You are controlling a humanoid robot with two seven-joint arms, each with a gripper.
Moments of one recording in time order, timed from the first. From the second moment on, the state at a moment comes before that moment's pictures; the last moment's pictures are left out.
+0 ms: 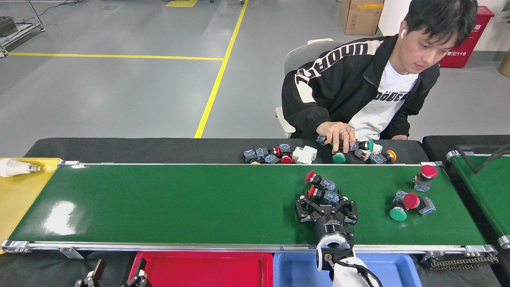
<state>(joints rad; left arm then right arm) 0.35 -0.06 0.27 -1.77 -1.47 -0.32 0.05 -0.38 0.11 0.36 -1.05 1.32 0.36 0.00</state>
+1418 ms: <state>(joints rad) 0.08 -0.05 0.10 -1.68 -1.58 -0.32 -0.04 0.00 0.02 0.67 -1.58 1.29 -0.18 0.06</state>
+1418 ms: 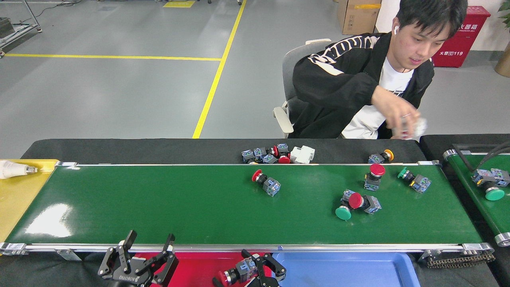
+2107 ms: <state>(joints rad) -0.22 -0.07 -0.01 -1.29 -1.69 -0.31 -0.09 0.14 -0.06 0.11 -1.65 1.27 -0.09 -0.03</state>
